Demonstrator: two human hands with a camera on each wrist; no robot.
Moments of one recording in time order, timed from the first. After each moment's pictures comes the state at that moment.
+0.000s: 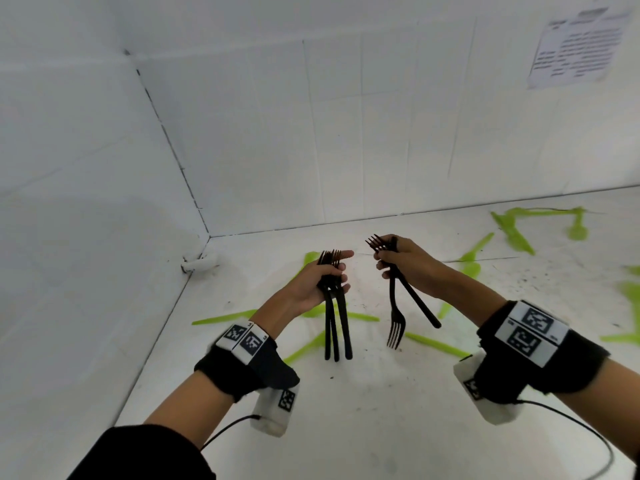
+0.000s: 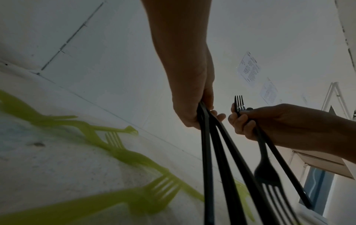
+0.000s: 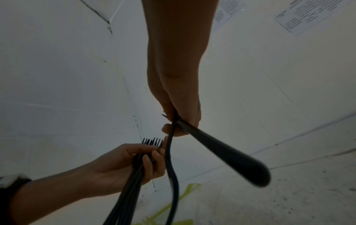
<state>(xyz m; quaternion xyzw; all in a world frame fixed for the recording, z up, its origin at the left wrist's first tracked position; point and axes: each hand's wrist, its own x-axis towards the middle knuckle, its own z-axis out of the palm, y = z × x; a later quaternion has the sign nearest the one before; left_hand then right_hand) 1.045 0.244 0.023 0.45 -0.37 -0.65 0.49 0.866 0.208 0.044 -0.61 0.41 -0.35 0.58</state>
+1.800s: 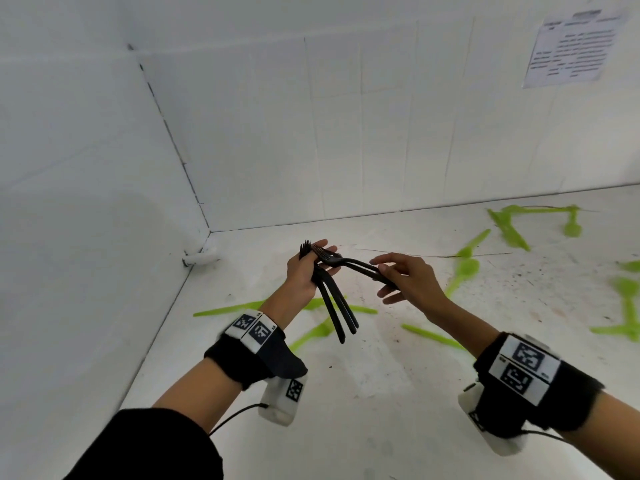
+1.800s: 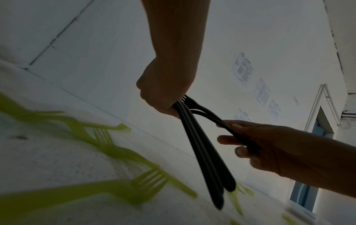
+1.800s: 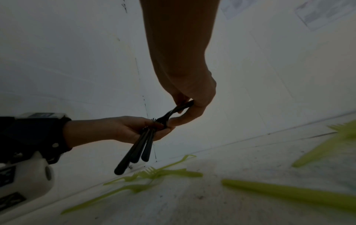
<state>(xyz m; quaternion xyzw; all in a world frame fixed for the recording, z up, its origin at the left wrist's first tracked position) 1.042 0.233 0.013 0.49 -0.24 -0.56 0.63 0.854 0.246 0.013 -0.62 0.46 -0.42 0.48</state>
